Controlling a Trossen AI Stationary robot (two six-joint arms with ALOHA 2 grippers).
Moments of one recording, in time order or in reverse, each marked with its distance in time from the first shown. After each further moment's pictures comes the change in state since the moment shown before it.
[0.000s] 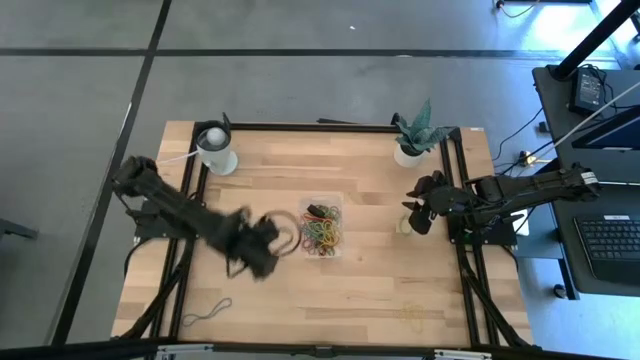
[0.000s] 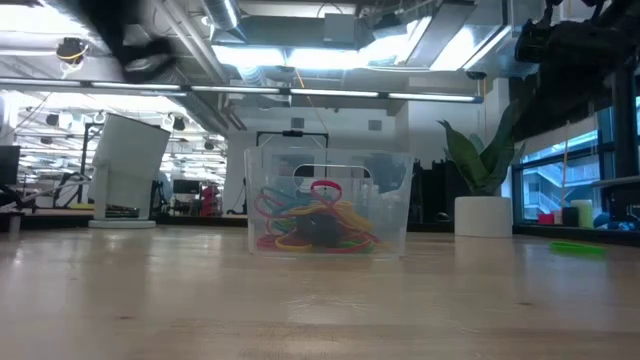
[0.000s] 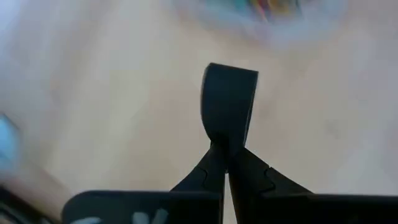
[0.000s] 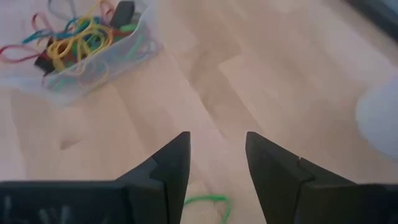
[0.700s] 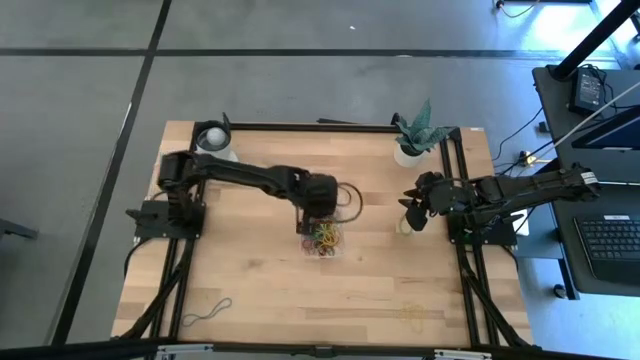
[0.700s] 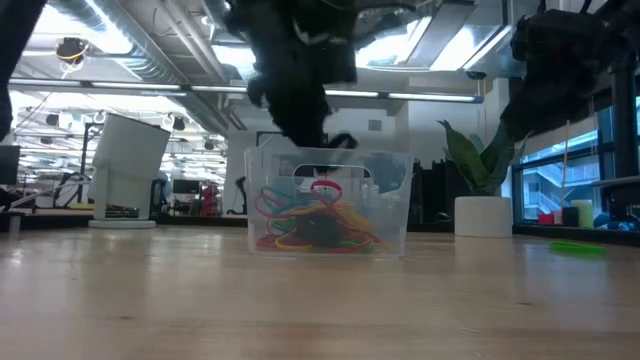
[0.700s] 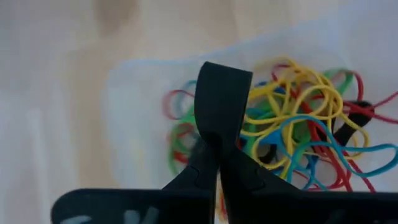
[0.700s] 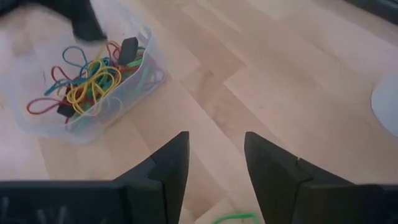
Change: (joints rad) left arm 0.552 0.292 0.066 0.574 0.294 1.230; right arm 0.000 0.000 0.000 0.069 0.024 0.160
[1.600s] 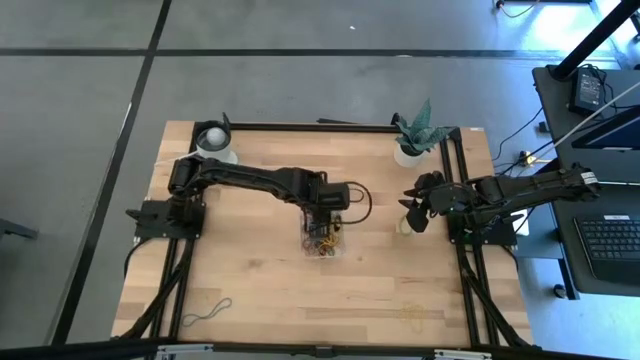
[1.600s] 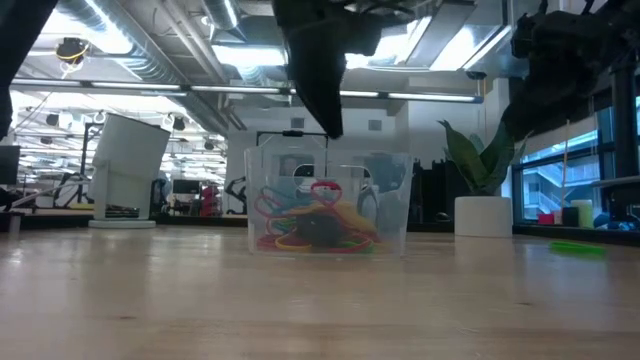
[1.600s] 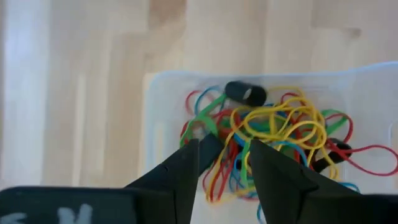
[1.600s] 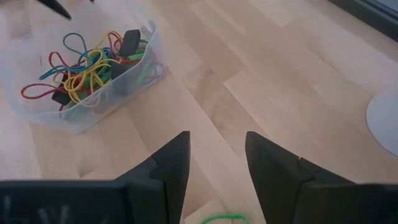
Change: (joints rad) left arm -0.075 0.105 0.318 -0.301 -0.152 -0.303; right arm 0.000 0.000 0.000 -0.002 -0.002 -0.089
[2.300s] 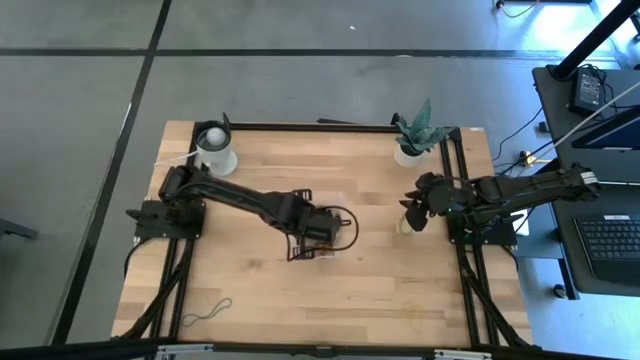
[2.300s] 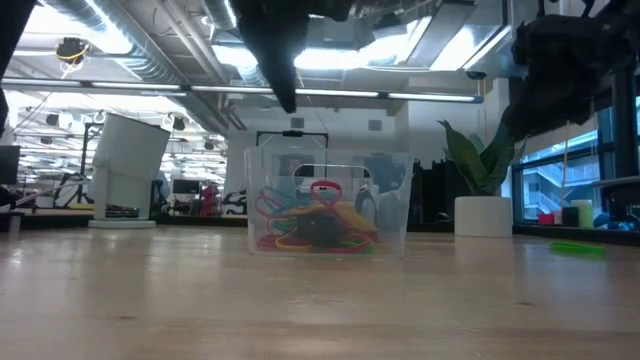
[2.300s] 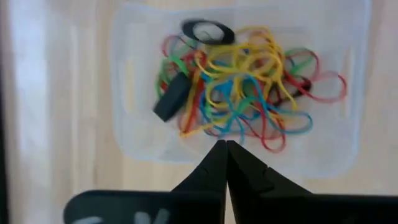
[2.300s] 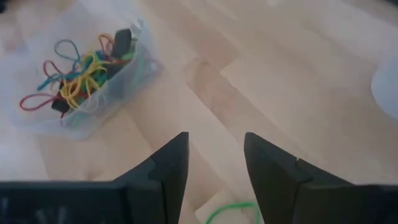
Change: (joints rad) left arm -0.183 -0.034 0.021 -0.226 -0.135 -0.207; right arm 0.000 0.009 0.000 -0.029 -0.013 0.135
